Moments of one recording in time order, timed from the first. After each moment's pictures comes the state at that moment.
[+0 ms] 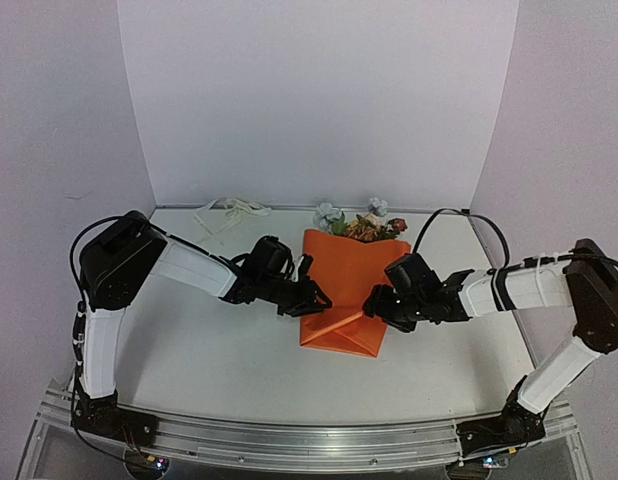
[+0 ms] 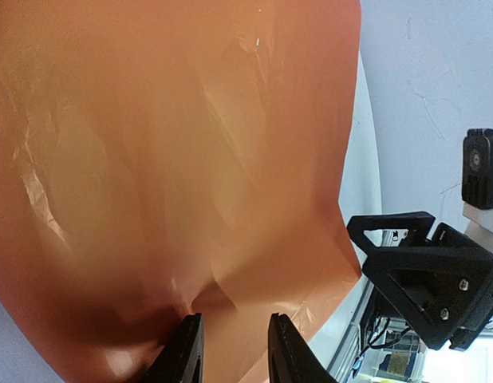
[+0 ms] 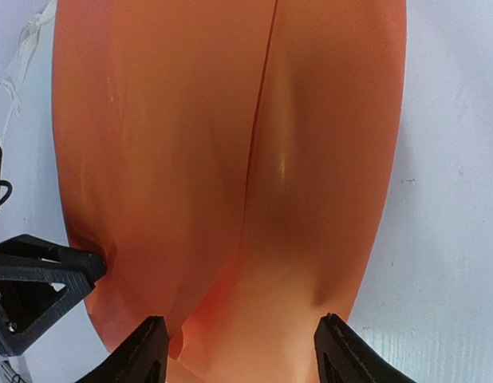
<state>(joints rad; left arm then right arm) -0.82 2.11 1.22 0.24 0.51 -0.86 0.78 1.58 0.81 -0.11 0.16 0.99</state>
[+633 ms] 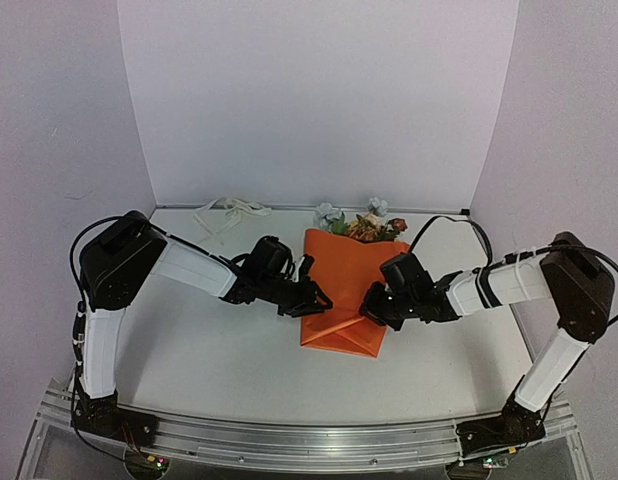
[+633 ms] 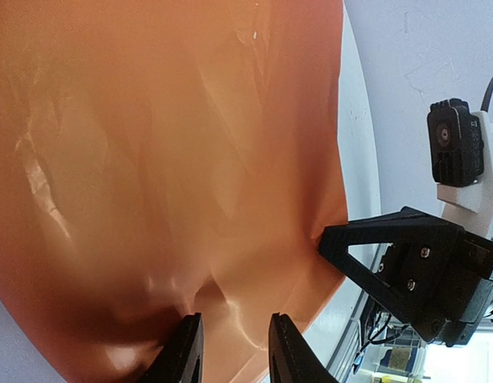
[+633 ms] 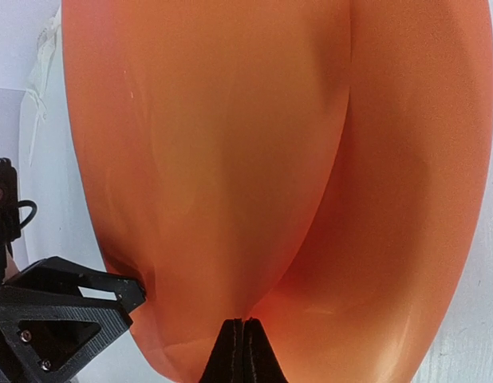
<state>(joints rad) -0.83 2.11 1.22 0.23 0.52 -0.85 0.75 1.70 0.82 0.05 0.03 1.09</state>
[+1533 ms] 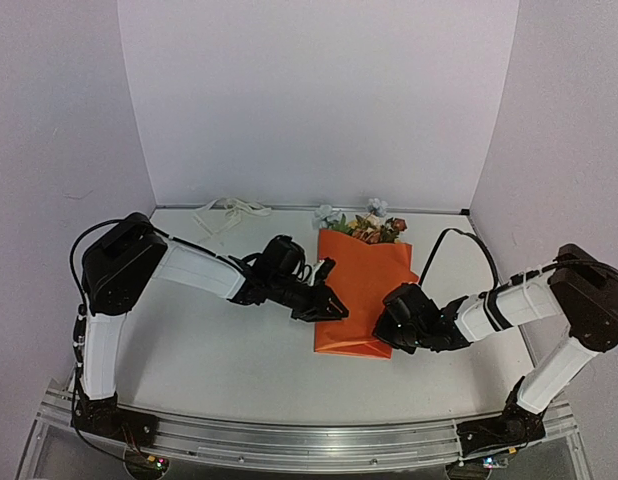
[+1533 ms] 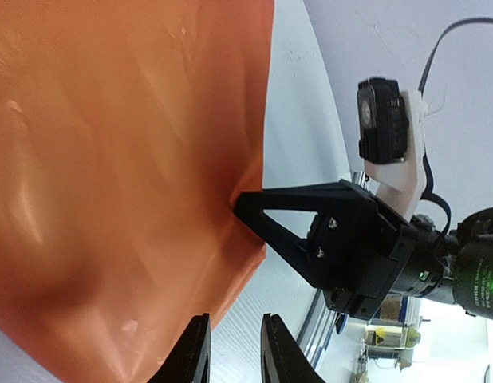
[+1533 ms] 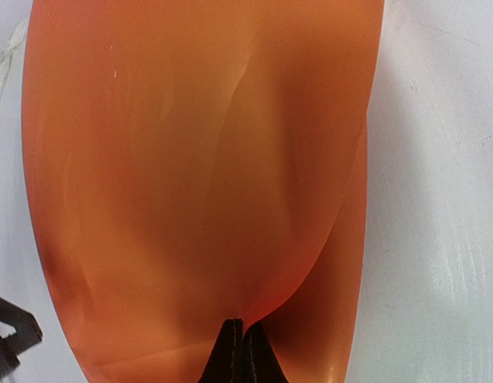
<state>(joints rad) -0.88 2.10 1.28 0.21 0.64 -0.80 0.85 1.62 0.63 0.08 0.29 1.15</state>
